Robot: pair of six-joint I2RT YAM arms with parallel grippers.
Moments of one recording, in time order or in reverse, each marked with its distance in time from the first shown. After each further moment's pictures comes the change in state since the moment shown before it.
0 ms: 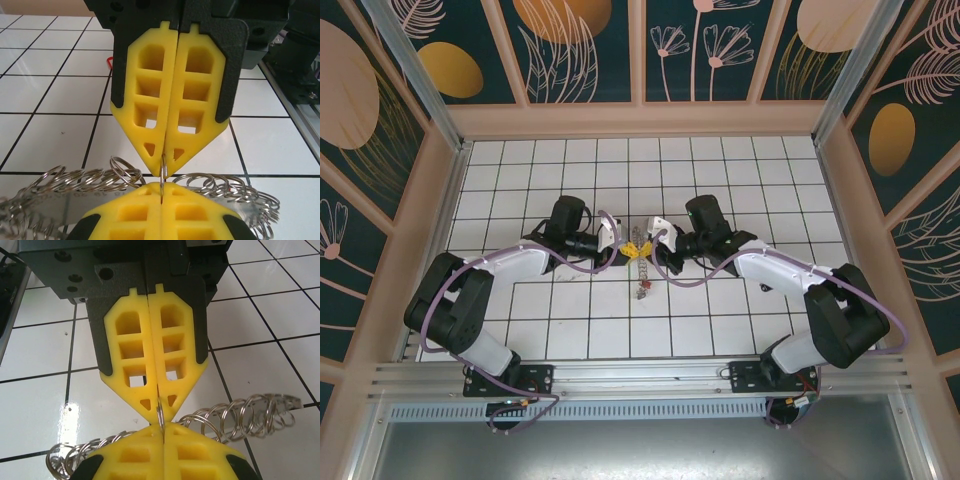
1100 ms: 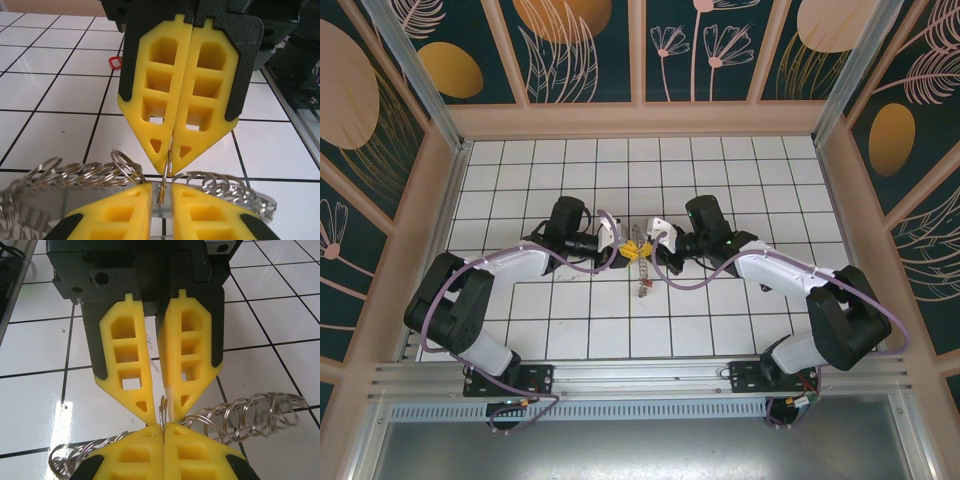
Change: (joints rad) left arm 0.000 0.001 -0.013 0.029 -0.001 -0.037; right arm 0.005 -0.013 0.000 -0.007 0.017 -0.035
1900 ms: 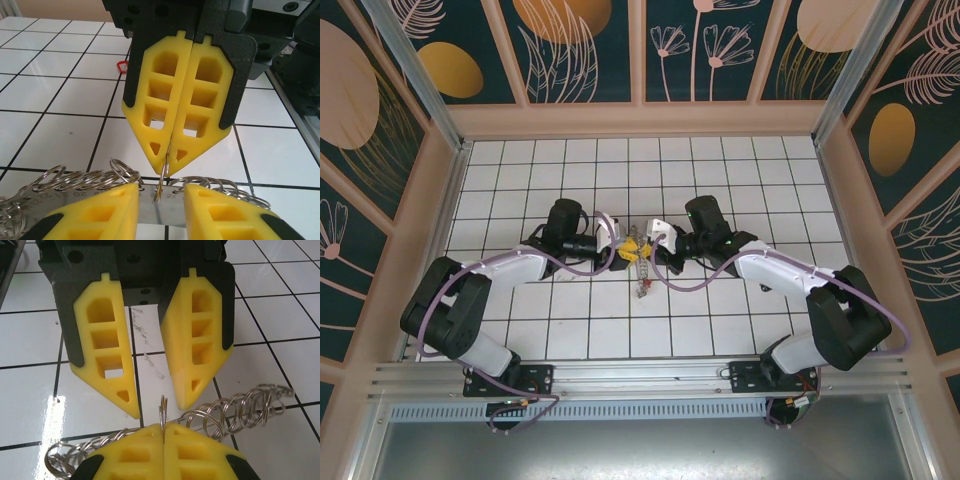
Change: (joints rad) left arm 0.000 -0.030 -0.040 0.078 -0.027 -0.058; right arm 0.002 0.000 0.000 -0.006 0.025 -0.034
